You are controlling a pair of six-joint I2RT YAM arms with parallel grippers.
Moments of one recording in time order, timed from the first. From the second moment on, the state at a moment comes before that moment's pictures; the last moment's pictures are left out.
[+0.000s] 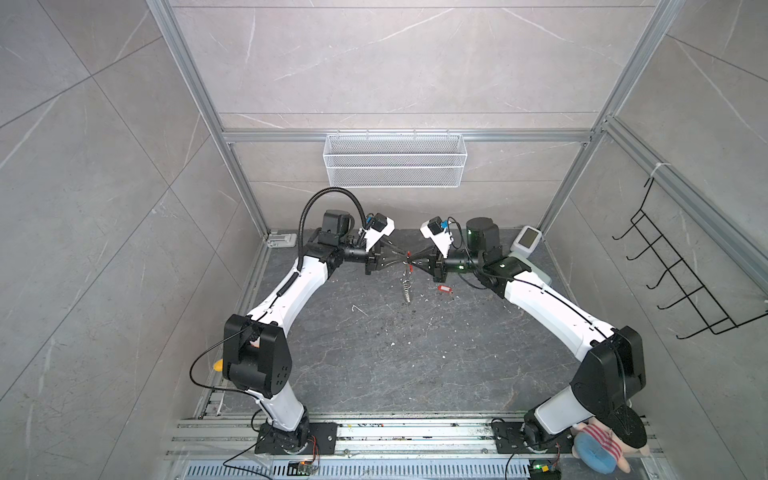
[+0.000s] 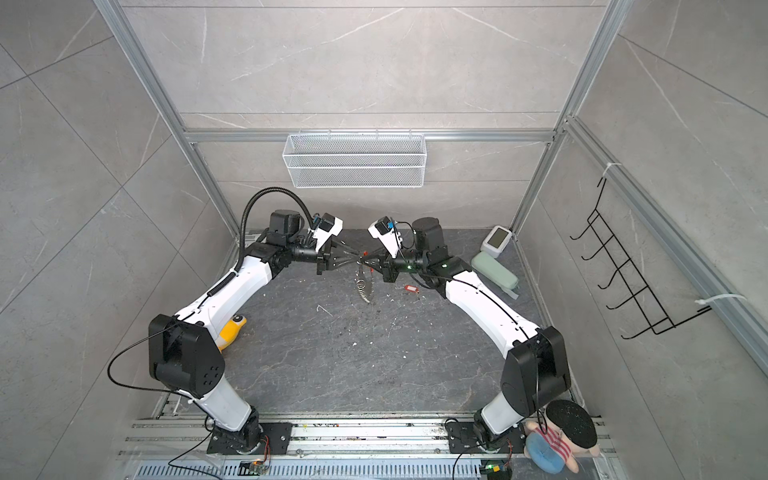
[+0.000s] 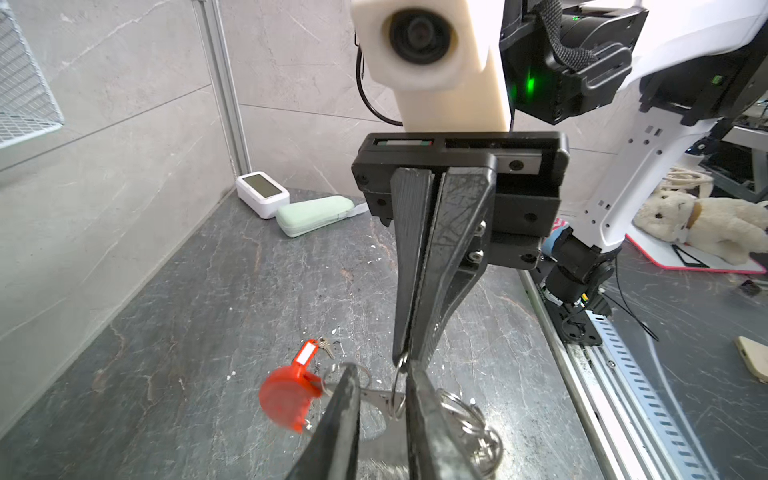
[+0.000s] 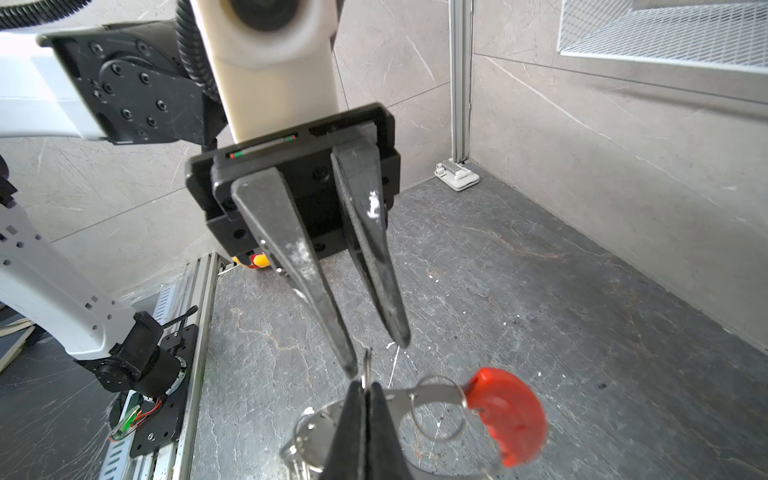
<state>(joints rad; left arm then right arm) -0.34 1.69 1.50 -0.35 1.20 0.45 0.46 1.58 1.37 -0.16 -0.80 -0.08</state>
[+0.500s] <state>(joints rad) -0.34 1.70 1.50 -0.36 1.24 0.41 0.46 1.58 1.37 -0.13 -0.80 -0.06</state>
